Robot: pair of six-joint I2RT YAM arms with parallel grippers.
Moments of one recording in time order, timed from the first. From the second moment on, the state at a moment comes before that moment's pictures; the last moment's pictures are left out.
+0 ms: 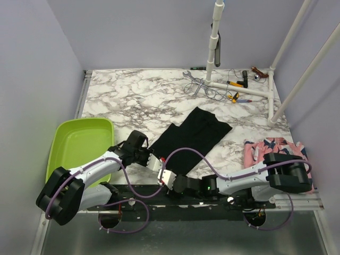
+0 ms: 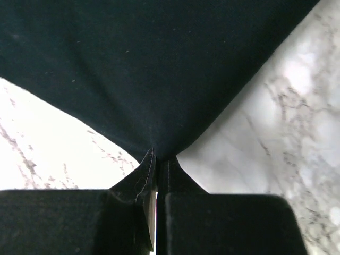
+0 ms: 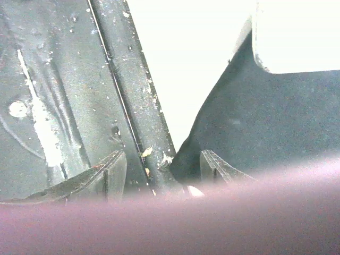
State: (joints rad) left arm -0.58 1.15 0.46 -0.30 0.29 1.33; right arm 1.53 1.46 0.60 0.18 0.29 0.07
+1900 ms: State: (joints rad) left arm -0.63 1.70 1.55 -0.53 0.22 0.79; right arm 0.70 1.06 0.77 -0.26 0.40 0.38
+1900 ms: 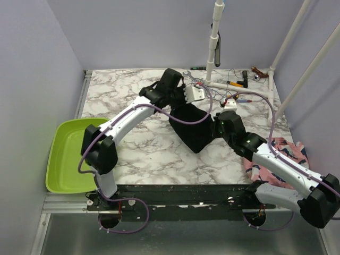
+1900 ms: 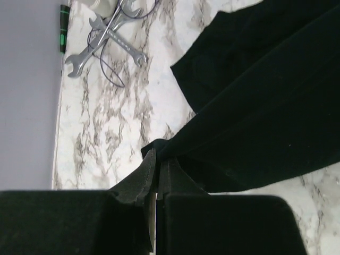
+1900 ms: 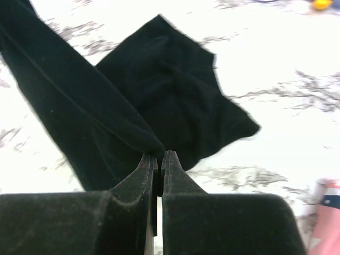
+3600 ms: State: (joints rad) left arm -0.67 2.05 1.96 -0.65 0.29 0.48; right arm 0.33 1.39 0.68 0.05 -0.11 0.54
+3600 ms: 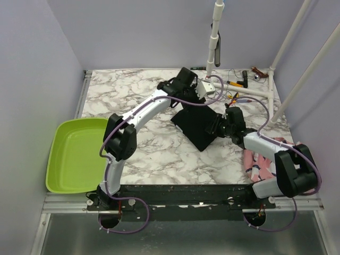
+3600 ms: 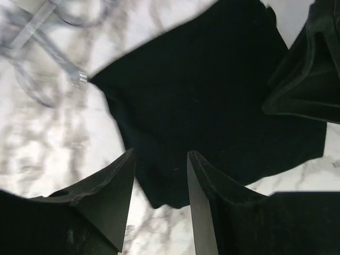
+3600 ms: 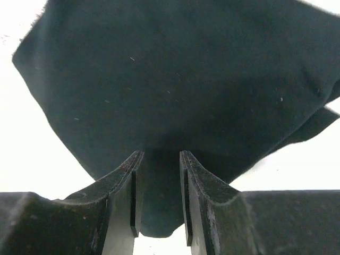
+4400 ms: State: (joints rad) left arm -0.55 2.10 1.80 -0.74 0.44 0.30; right arm 0.29 1.25 0.56 0.03 -0.07 0.73
